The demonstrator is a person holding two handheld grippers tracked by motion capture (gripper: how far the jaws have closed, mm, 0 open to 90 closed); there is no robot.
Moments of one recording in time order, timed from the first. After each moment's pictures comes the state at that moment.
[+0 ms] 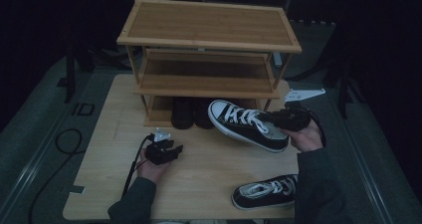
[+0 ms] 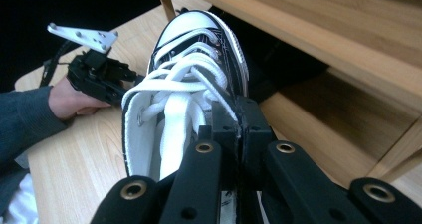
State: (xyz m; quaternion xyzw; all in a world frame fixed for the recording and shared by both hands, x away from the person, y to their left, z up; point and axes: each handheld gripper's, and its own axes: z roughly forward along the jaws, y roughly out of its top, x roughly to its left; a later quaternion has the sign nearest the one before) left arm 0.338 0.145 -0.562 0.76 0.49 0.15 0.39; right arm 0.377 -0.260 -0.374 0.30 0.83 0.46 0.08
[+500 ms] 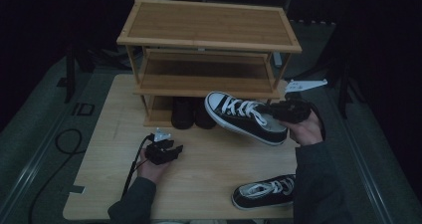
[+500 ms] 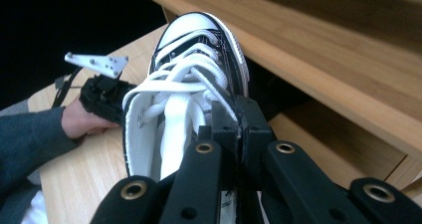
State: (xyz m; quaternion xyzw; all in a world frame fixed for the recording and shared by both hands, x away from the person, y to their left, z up) left arm 0.338 0.145 -0.562 0.76 0.49 0.15 0.39; right arm 0.383 -0.251 -0.351 0.30 0.82 0.48 0.08
